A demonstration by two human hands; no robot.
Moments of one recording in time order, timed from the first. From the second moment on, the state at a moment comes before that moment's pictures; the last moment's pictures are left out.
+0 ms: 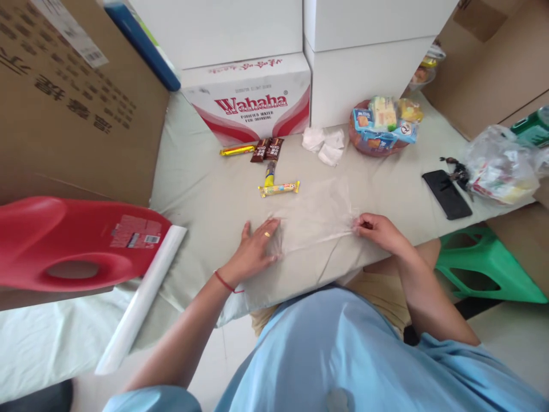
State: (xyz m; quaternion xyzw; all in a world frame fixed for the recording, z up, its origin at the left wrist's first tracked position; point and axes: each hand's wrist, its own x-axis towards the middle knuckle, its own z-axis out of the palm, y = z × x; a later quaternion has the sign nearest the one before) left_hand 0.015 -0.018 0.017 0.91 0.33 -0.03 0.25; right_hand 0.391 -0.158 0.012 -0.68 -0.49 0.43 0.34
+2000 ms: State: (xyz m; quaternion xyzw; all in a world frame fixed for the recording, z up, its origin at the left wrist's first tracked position) left_hand 0.006 -0.080 -0.003 0.89 0.41 0.11 0.14; right_hand 0.239 0.218 0.027 -0.74 -0.54 0.24 0.32
